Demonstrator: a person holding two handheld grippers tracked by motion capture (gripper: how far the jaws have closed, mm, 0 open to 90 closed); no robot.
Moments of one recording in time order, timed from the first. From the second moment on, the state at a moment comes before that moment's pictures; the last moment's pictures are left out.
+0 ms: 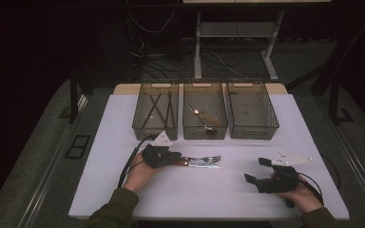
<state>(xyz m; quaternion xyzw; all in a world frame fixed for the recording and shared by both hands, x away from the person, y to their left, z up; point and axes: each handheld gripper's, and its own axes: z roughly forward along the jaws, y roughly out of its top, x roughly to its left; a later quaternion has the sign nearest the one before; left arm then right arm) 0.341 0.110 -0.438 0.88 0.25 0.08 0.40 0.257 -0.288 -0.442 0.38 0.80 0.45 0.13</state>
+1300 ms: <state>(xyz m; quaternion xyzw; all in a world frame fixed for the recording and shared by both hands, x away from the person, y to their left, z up) 0.336 0.121 -0.443 0.90 0.27 0.05 0.35 0.256 -0.288 -0.442 0.38 0.80 0.44 0.14</state>
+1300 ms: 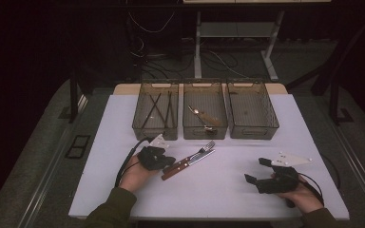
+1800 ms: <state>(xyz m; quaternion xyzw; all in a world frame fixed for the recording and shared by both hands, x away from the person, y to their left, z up) 0.313 0.108 -0.426 0.88 0.28 0.07 0.37 0.256 -0.289 -0.442 0.38 0.80 0.44 0.14</state>
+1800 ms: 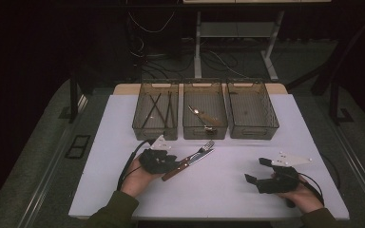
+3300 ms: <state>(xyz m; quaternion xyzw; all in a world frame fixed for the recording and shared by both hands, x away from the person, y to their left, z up) 0.304 0.089 -0.446 0.90 0.22 0.09 0.35 0.259 -0.289 -0.441 0.38 0.80 0.45 0.13</state>
